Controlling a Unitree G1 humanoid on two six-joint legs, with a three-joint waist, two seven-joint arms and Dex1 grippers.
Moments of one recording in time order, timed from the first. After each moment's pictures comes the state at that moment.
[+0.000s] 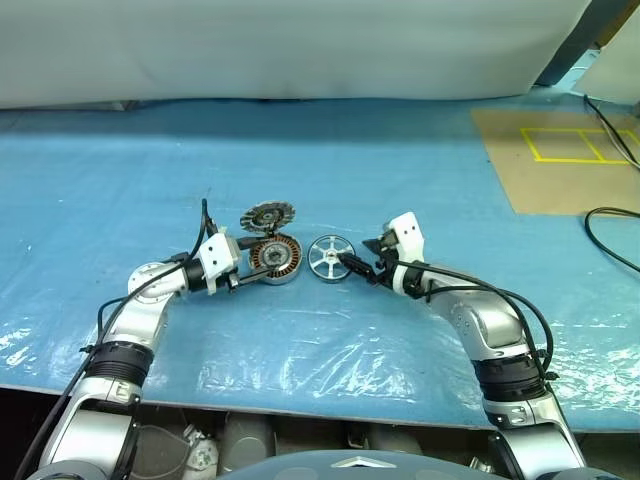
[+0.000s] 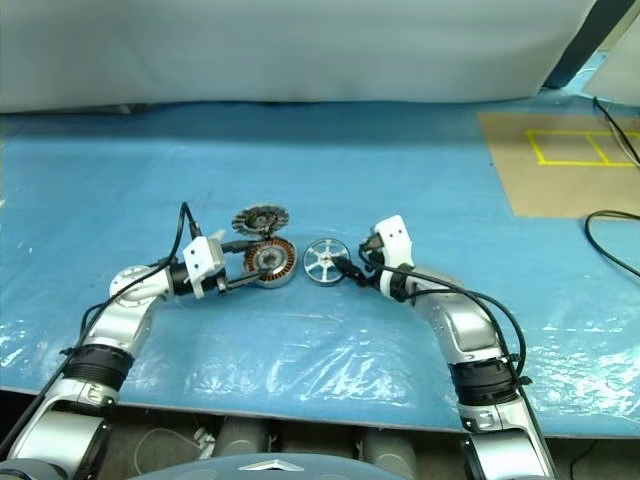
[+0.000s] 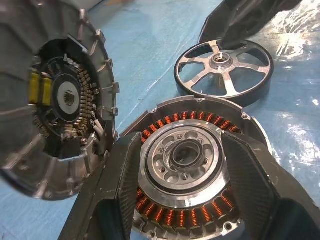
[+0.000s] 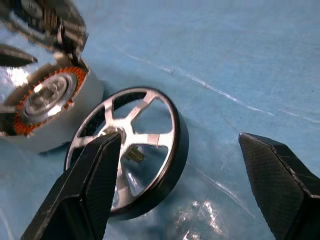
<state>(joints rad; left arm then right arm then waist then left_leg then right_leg) -0.38 0.49 -0.08 0.43 -0.15 -0.40 -1.03 -0.32 -0.31 0.02 -0.13 0.40 0.75 0.51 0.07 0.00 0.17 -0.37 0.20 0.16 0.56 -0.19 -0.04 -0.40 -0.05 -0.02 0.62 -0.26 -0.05</state>
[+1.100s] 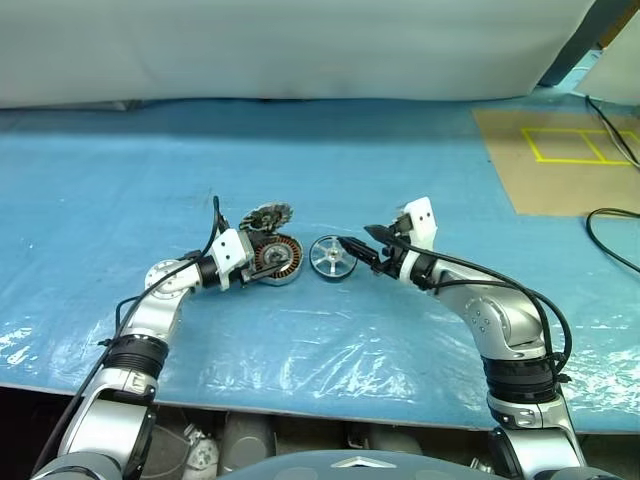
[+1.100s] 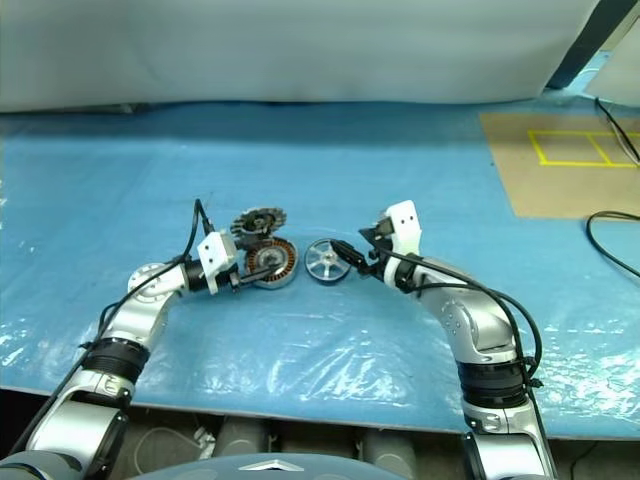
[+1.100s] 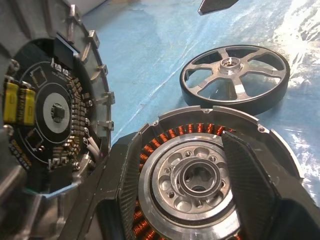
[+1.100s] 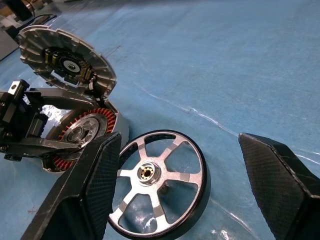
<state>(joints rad) -0.42 0.44 -0.09 0.48 -0.12 -0.39 -0.98 -0.32 -0.31 -0.01 -0.26 0.47 0.84 0.48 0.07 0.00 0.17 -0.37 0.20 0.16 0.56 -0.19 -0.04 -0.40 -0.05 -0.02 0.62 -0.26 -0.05</state>
